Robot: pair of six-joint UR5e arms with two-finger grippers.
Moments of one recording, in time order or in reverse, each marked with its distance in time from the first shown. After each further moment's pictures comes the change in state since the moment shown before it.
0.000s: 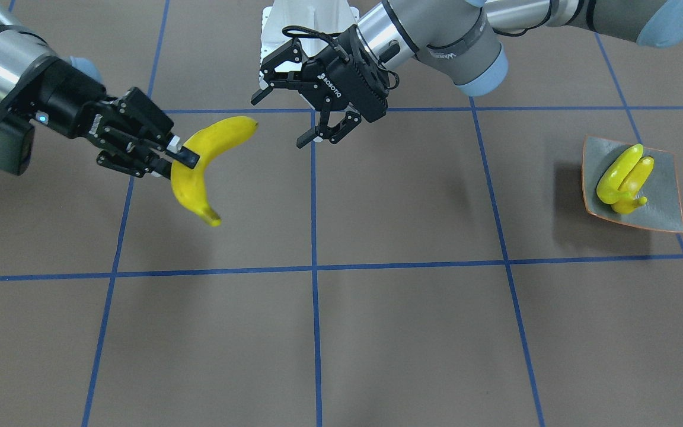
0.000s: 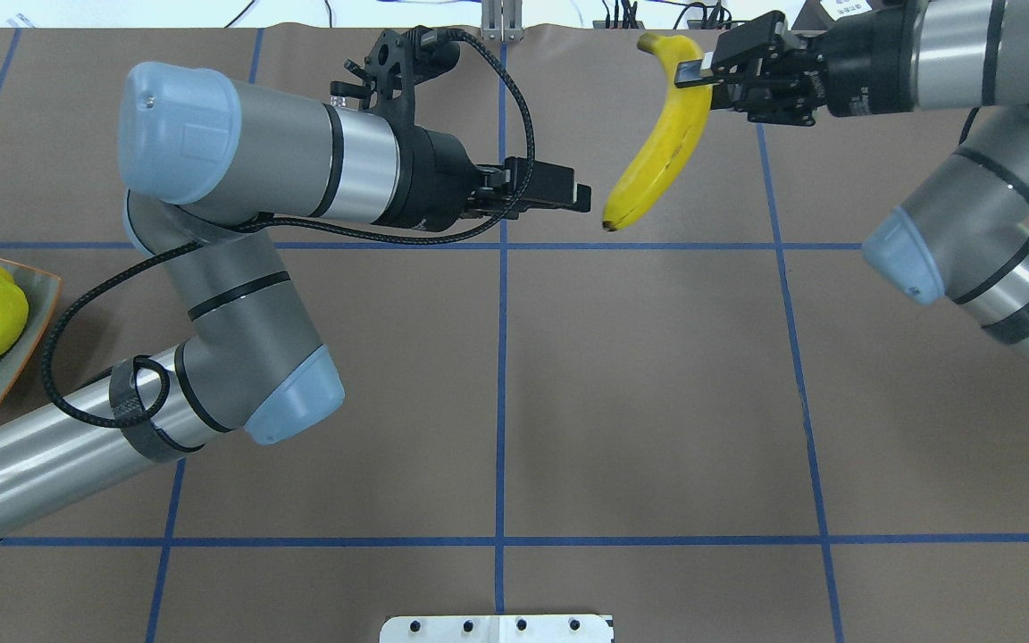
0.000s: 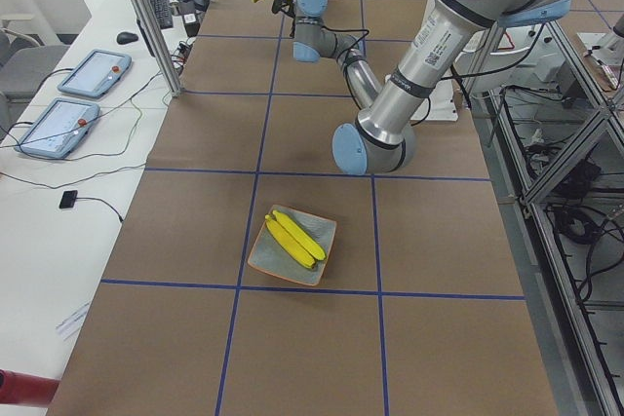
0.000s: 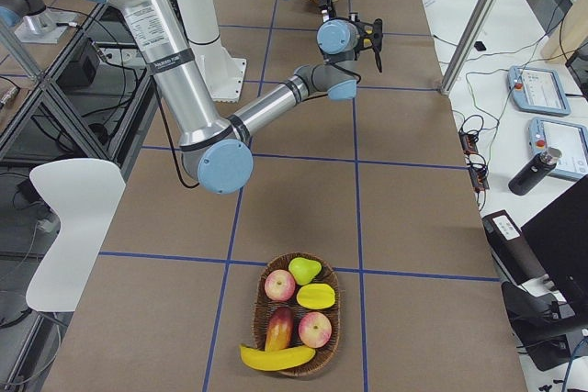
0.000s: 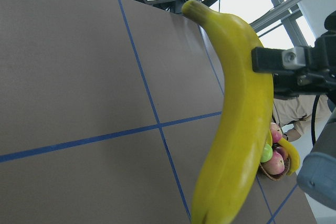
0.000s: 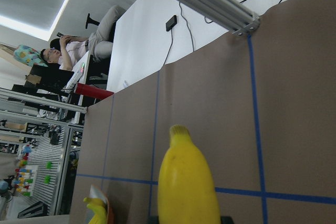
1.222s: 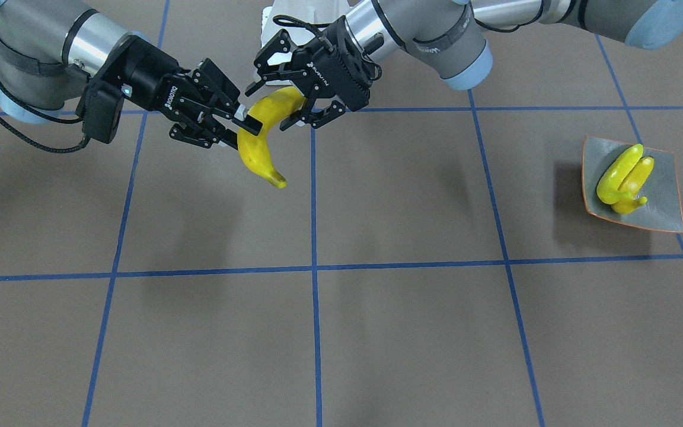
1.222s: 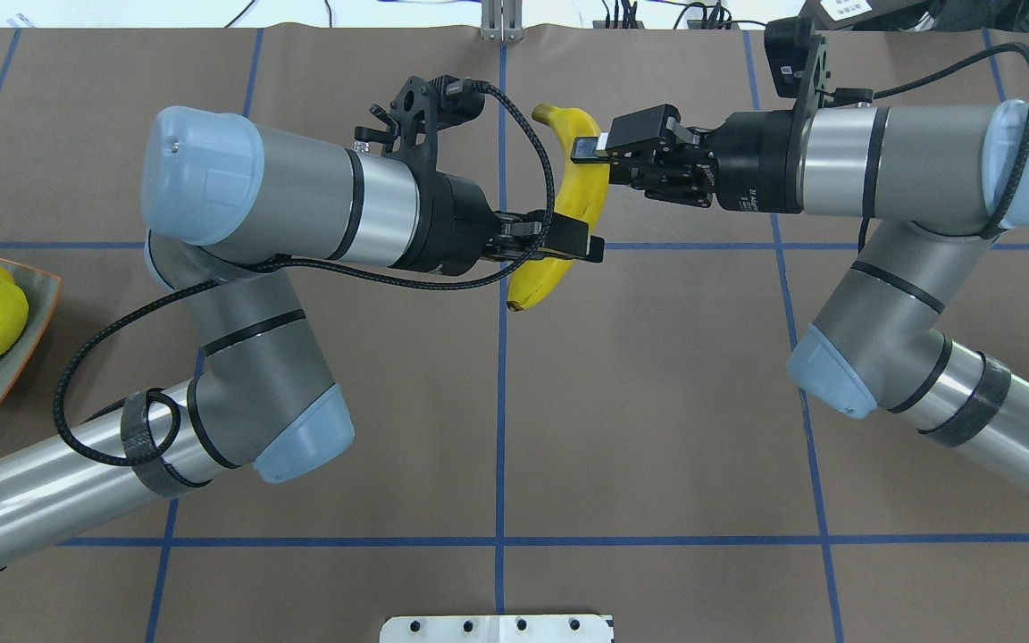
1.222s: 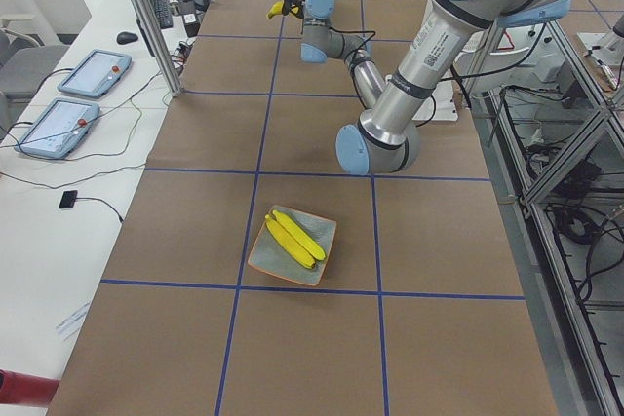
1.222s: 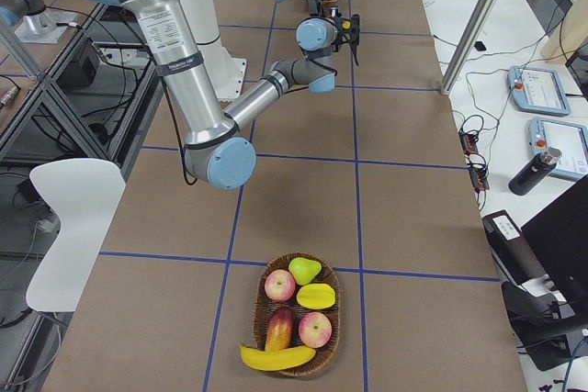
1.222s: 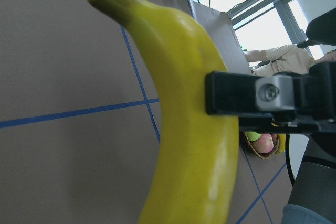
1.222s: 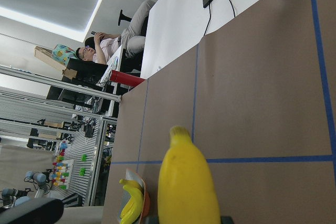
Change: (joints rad) left arm 0.047 0.008 -0.016 -0.002 -0.009 0.009; right arm -0.141 -0.005 0.040 -0.002 -0.146 -0.001
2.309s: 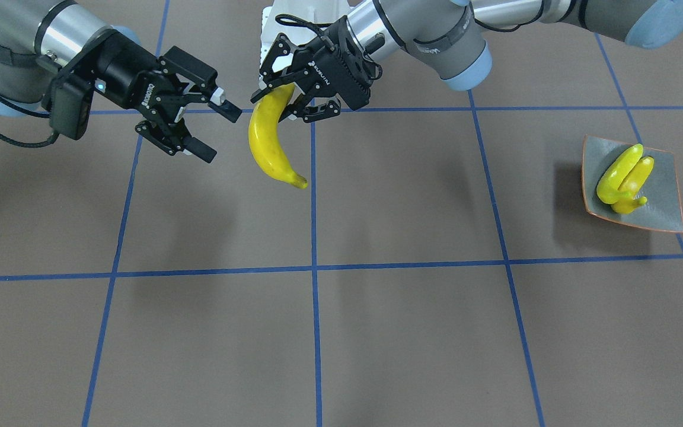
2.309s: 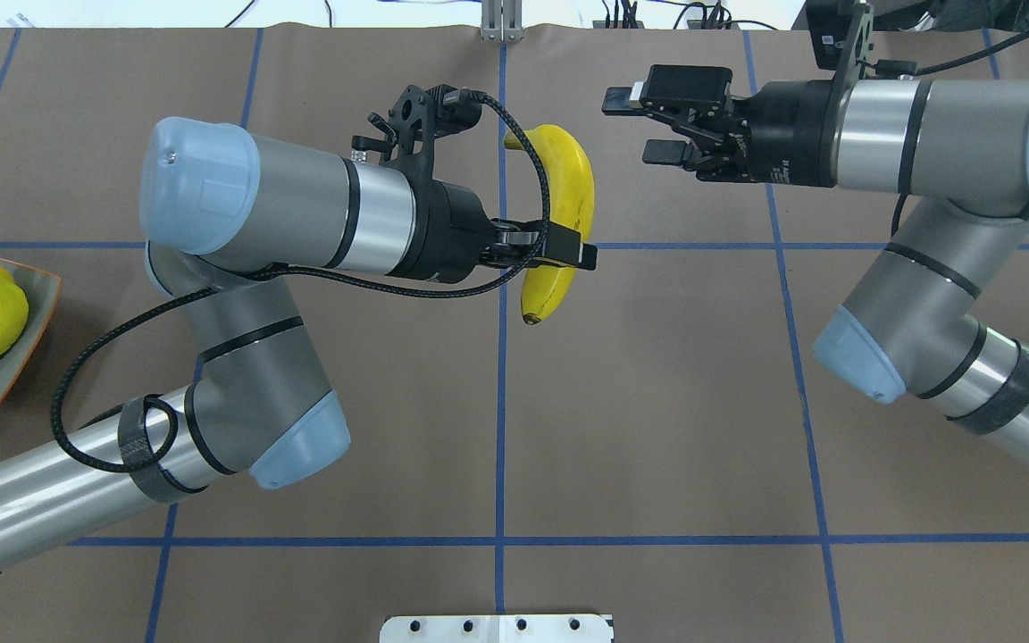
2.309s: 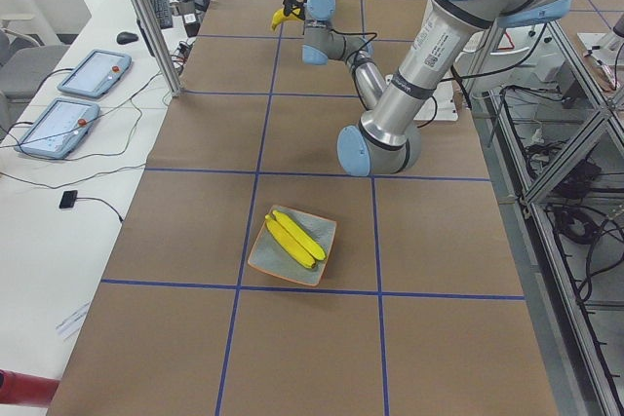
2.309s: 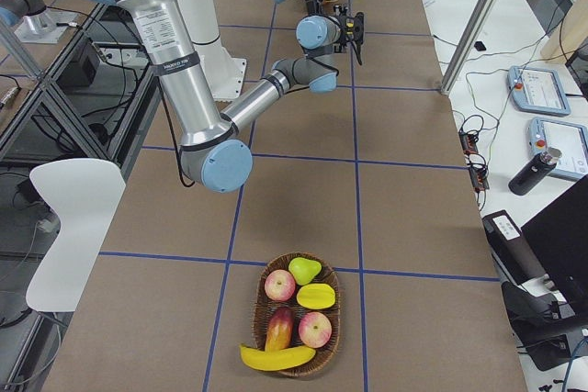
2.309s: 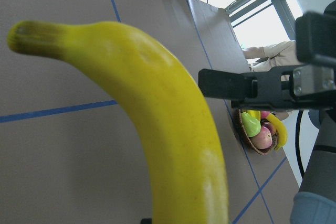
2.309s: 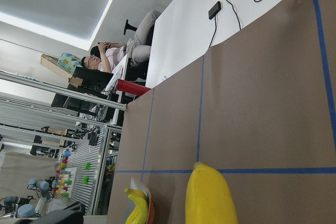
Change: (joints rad) left arm 0.006 0.026 -0.012 -0.021 0.002 0.003; right arm 0.073 -0.027 0.035 -0.081 -0.009 -0.007
